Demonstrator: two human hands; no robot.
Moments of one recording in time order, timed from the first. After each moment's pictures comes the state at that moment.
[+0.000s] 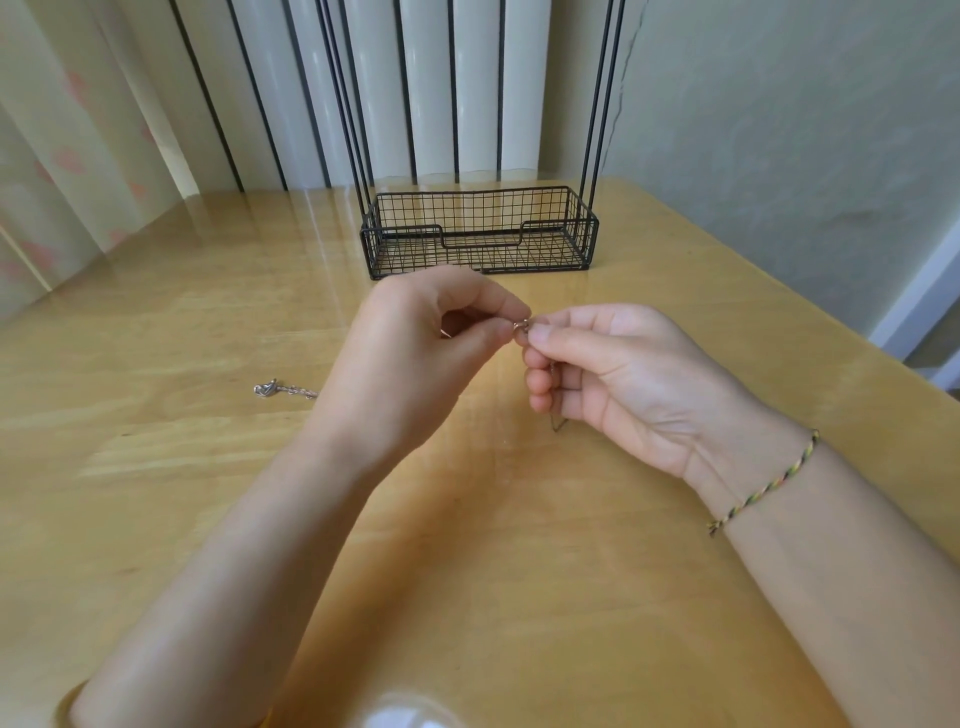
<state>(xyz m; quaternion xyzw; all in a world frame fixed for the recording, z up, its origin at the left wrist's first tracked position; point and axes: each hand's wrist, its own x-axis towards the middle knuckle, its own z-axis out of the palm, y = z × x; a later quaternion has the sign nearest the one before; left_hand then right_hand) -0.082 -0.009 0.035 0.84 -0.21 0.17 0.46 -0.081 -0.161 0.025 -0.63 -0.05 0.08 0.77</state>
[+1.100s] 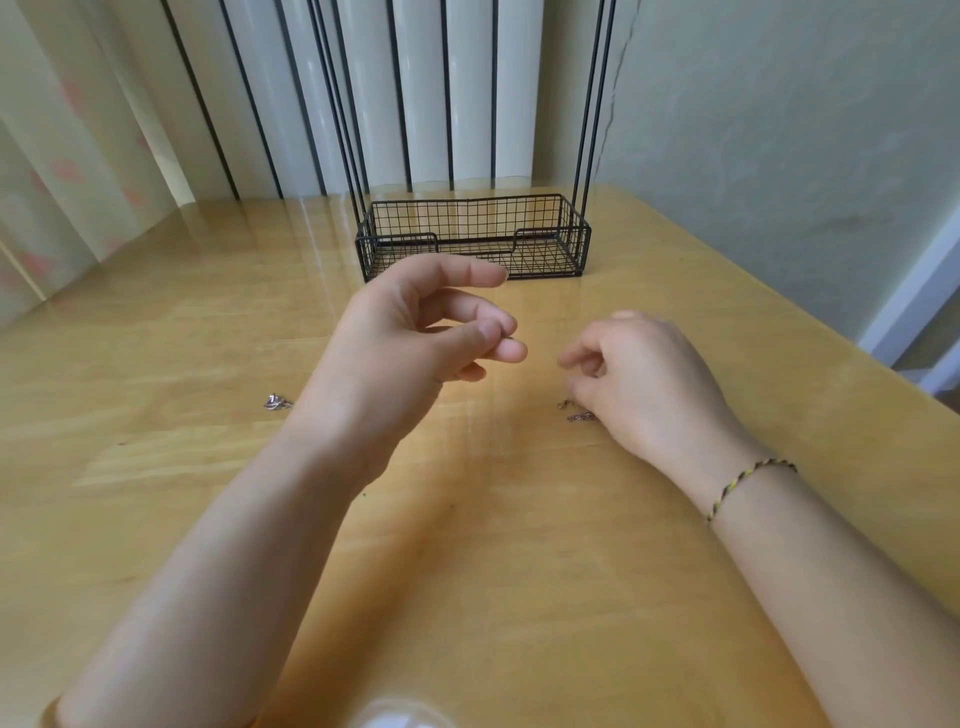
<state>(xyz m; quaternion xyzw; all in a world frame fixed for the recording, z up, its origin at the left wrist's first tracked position) -0.086 -0.008 0.040 0.72 -0.17 0.02 0.68 -0.073 -0.180 0.010 -0.97 -0.03 -0.17 0.19</state>
